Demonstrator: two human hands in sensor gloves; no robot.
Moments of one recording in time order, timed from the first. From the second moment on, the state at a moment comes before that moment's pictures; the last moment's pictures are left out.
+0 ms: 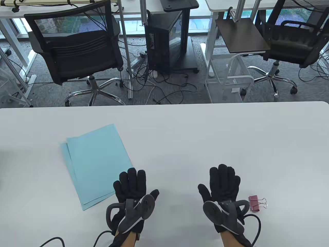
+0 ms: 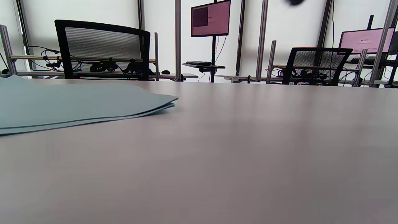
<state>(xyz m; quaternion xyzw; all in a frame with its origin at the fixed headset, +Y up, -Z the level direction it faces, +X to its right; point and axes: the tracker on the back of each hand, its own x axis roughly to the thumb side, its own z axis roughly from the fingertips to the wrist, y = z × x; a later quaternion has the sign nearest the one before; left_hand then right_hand) -0.126 -0.734 -0.231 0.00 -0.04 0.01 1.00 0.149 -0.726 -0.226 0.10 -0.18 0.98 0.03</state>
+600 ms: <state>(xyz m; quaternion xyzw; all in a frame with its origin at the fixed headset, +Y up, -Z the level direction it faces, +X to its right) -0.126 -0.735 -0.239 -0.02 -0.05 0.01 1.00 0.151 -0.727 -0.227 0.09 -0.16 0.98 0.05</state>
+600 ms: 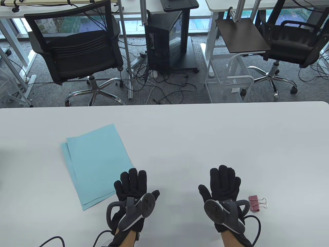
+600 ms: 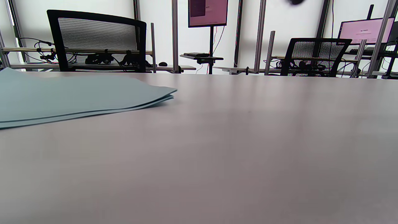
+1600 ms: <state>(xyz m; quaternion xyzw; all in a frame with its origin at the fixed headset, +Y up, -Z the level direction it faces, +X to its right) -0.301 -0.788 -0.340 -0.23 0.41 0.13 0.87 0.154 -0.732 -0.231 0.09 -0.12 0.99 0.06</state>
